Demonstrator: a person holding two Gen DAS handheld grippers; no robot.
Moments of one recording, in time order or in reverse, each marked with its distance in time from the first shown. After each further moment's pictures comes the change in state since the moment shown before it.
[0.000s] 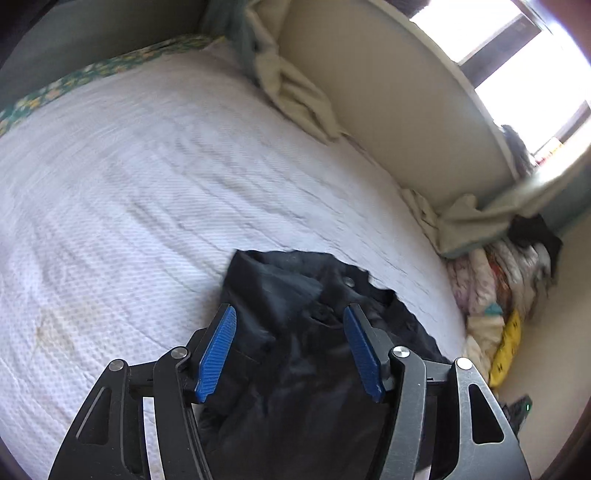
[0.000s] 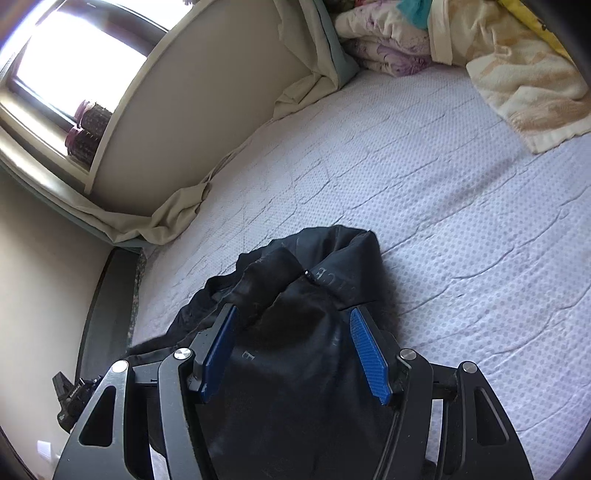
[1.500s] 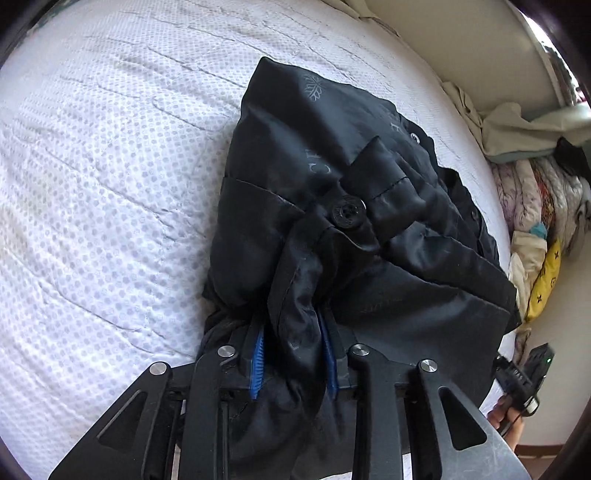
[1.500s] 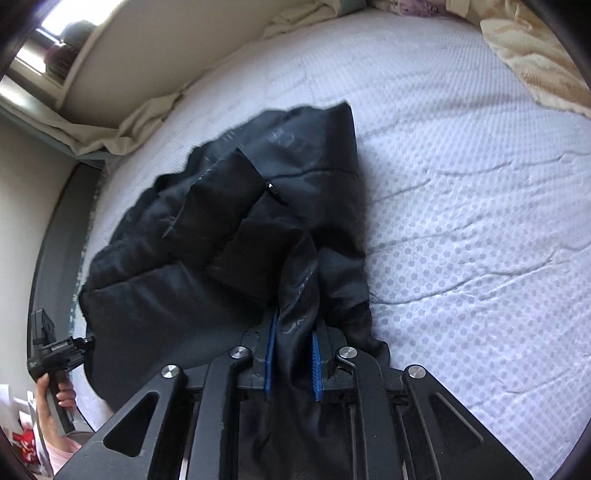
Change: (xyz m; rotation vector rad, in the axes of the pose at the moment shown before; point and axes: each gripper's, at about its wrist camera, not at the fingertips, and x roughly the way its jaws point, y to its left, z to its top) left arm 0.075 0.031 -0.077 0.003 0.397 0.141; right arm 0.043 -0.025 -0.067 -0.117 0.291 -0.156
